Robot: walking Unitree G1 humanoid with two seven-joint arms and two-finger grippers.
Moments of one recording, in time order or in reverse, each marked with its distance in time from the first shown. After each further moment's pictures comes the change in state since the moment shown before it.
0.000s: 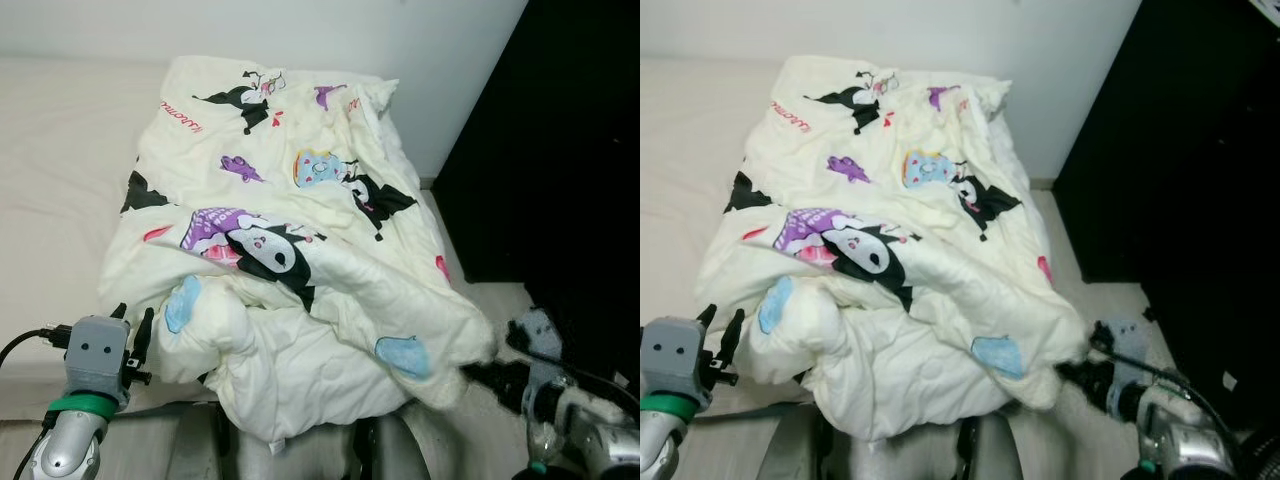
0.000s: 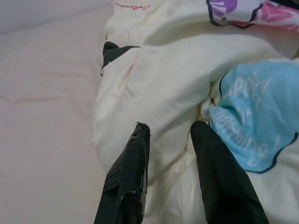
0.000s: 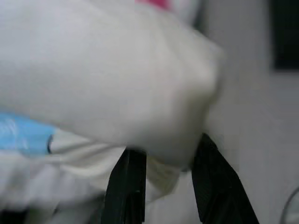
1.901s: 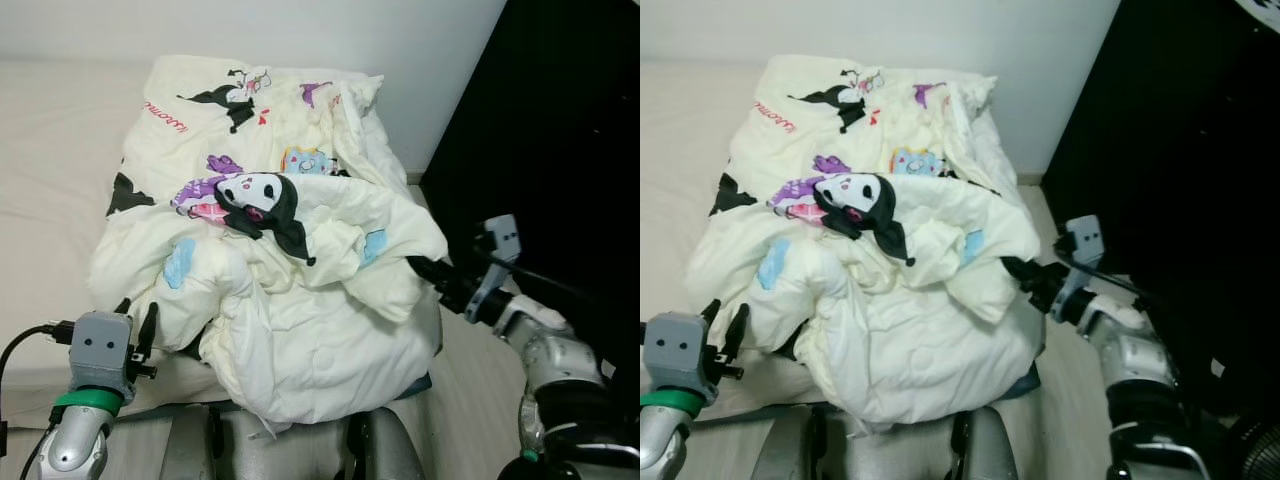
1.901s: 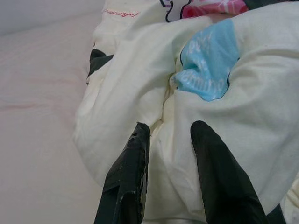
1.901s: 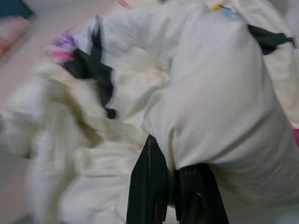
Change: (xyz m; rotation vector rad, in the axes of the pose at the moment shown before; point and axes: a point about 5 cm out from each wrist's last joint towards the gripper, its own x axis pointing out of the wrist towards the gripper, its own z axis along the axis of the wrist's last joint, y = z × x) left arm 0.003 -0.005 0.002 -0.030 -0.011 0.007; right arm 0.031 0.078 0.080 0.155 -0.246 0.568
